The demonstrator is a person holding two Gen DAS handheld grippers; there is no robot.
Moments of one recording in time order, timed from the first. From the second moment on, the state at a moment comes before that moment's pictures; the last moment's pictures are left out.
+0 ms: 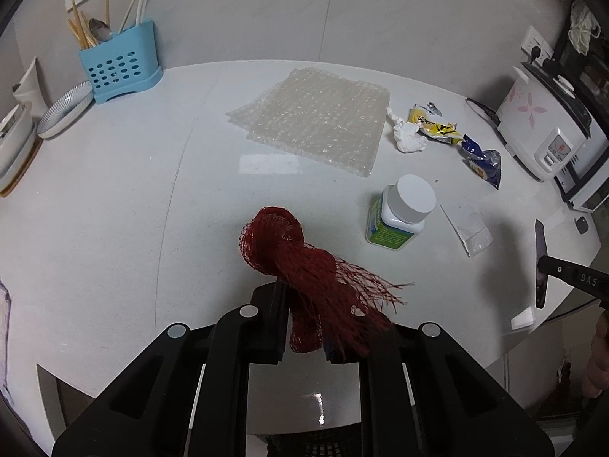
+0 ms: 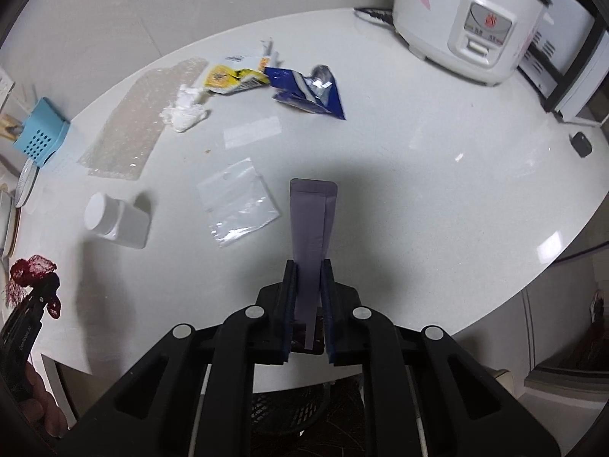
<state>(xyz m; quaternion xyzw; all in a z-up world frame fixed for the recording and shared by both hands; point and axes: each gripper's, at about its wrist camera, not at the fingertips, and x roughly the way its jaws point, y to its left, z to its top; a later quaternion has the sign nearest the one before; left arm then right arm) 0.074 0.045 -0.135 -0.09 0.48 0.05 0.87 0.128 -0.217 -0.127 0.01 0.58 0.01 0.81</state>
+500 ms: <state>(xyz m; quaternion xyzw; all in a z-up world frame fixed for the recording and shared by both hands) 0.008 0.050 -0.118 -0.06 0.47 -0.02 0.88 0.044 -0.159 -0.108 0.03 0.54 0.04 0.84</state>
